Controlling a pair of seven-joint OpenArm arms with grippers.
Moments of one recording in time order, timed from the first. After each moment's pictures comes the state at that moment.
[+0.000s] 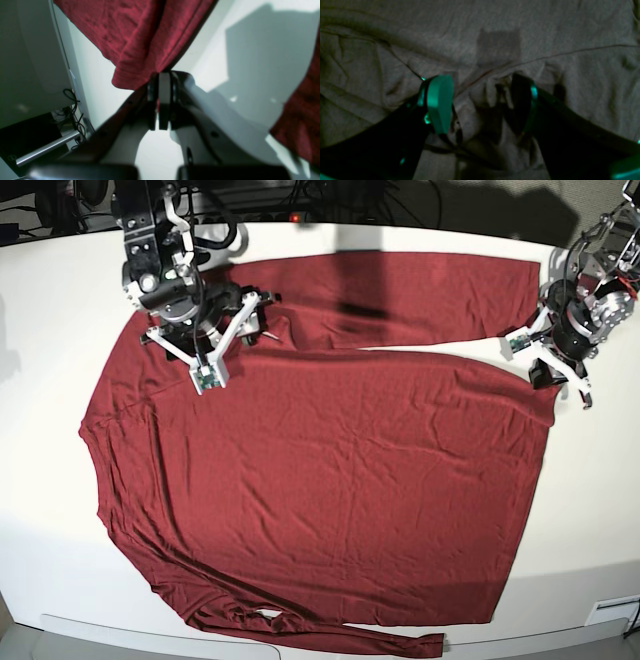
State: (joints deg) left arm 4.4 -40.8 30.0 75.6 32.8 -9.9 6.3; right arm -16.0 12.4 -4.4 100.5 8.2 10.7 -49.5
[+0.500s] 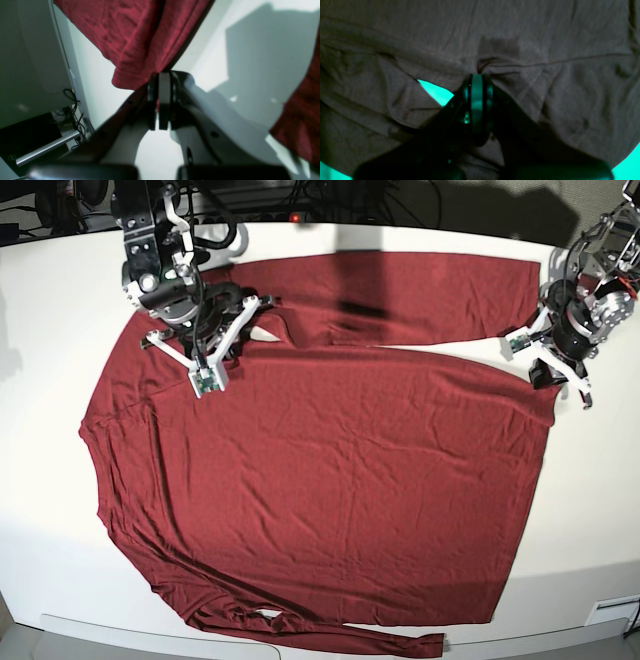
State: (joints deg) left arm 4.4 -40.8 30.0 75.6 32.8 -9.9 6.6; right arm -16.0 12.4 -4.4 100.5 8.0 10.8 -46.4
